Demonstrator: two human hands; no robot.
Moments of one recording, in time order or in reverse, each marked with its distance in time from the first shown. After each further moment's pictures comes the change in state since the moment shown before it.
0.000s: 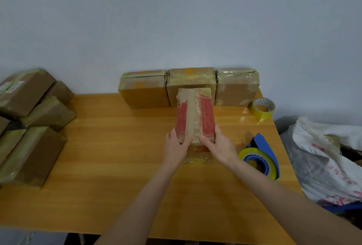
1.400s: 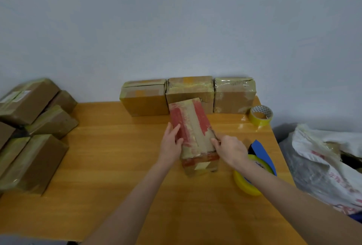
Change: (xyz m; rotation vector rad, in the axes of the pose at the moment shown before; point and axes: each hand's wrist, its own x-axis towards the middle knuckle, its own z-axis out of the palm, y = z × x) left_hand 0.007 0.020 -0.020 0.122 0.003 0.121; right_hand 0.001 -0.004 -0.036 -0.518 0.064 -0.017
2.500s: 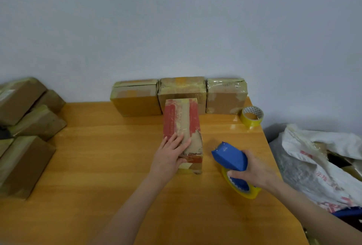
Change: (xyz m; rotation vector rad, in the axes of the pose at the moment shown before) left_hand -0.021 -0.020 0.015 0.544 -0.013 0.628; right_hand -0.039 0.108 0.000 0.188 -0.193 0.123
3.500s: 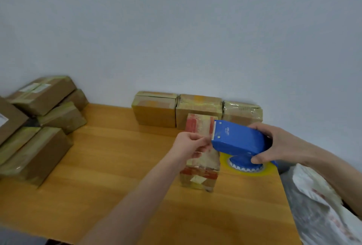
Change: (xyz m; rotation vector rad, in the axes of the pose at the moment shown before) left_hand 0.044 0.052 -0.114 -1.280 -0.033 -0.742; right_hand -0.027 -0.112 -0.142 0.146 -0.150 -0.532
